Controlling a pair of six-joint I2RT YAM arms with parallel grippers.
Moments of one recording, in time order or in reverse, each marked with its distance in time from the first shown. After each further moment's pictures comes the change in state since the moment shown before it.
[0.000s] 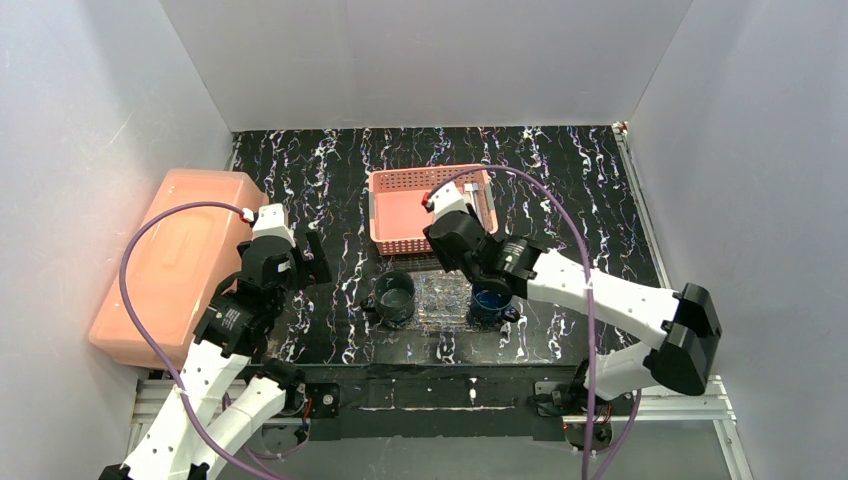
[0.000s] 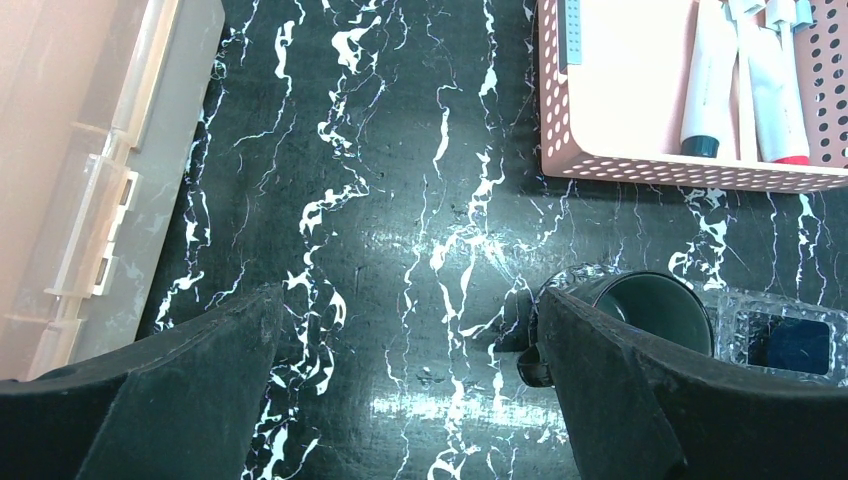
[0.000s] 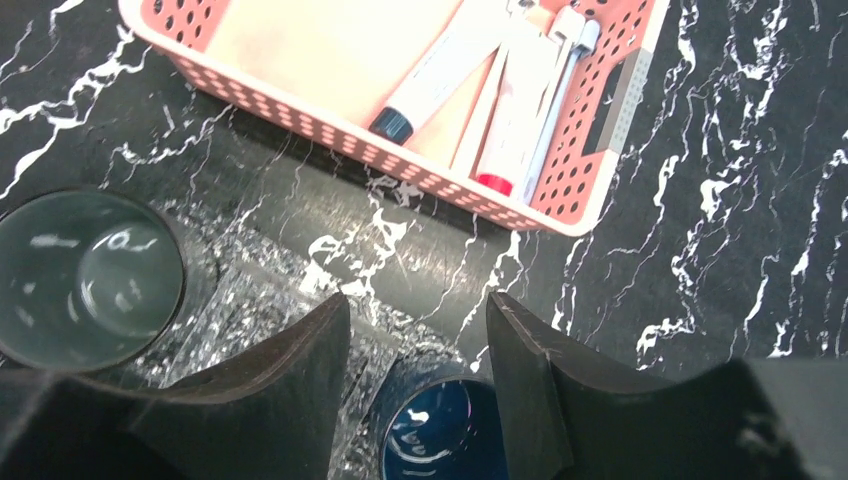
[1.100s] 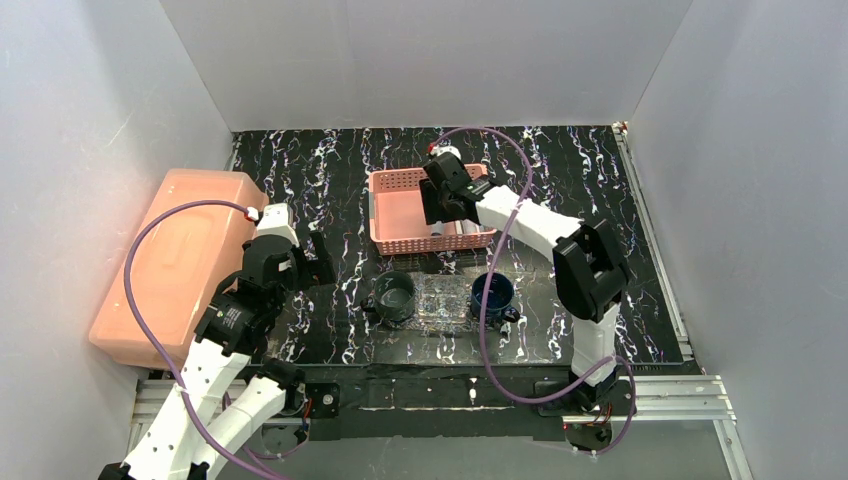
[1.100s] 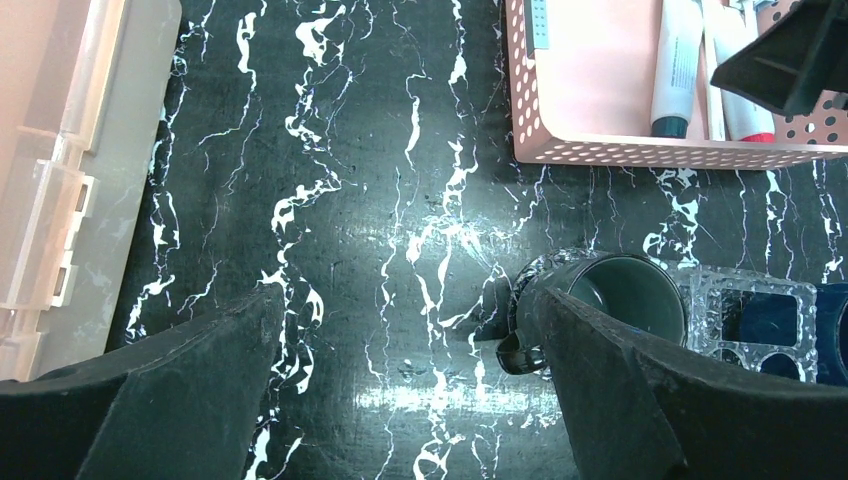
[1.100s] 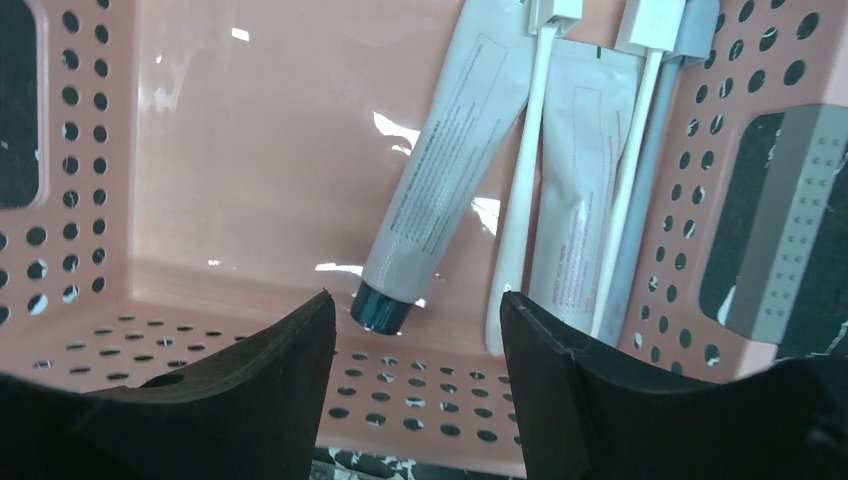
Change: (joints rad) left arm -0.001 0.006 0.000 0.009 0.061 0.001; right arm -0.343 0.561 0.385 0.031 -0.309 0.145
